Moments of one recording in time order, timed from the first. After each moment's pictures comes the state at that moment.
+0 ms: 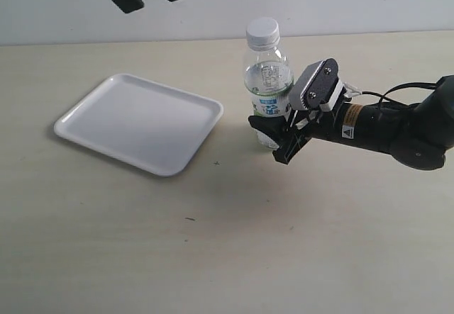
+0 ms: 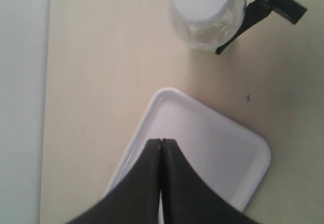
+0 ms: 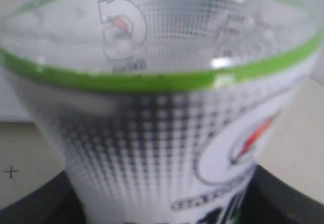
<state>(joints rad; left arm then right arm) -0.53 1.88 -1.92 -0.21 1.21 1.16 0.05 2.18 -0.85 -0.83 -1.01 0.07</state>
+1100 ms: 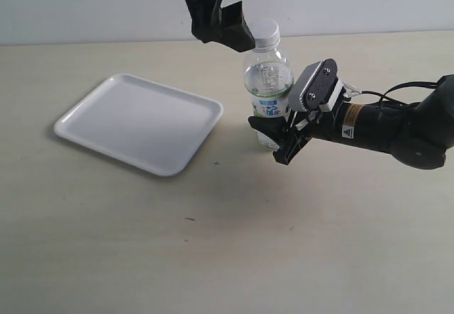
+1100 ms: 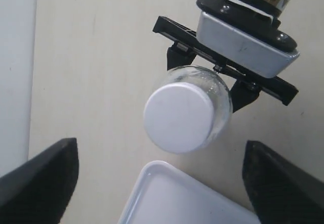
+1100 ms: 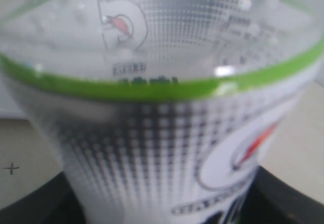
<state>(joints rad) -0.64 1.97 -1.93 -0.30 1.06 1.15 0.05 2.18 -0.85 -0.84 -1.00 0.06</state>
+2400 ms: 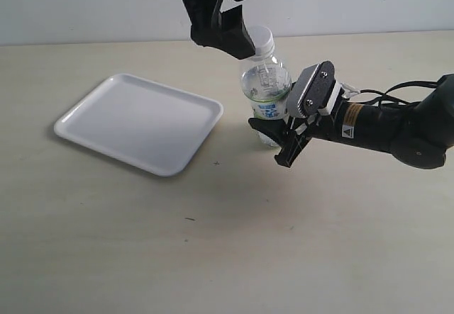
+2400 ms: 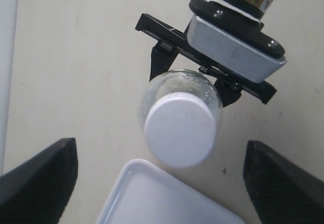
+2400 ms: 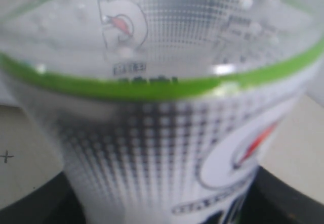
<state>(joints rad) -0.64 1.97 -1.93 -0.31 1.10 1.12 0.05 2.18 -0.85 -0.84 -1.00 -0.04</state>
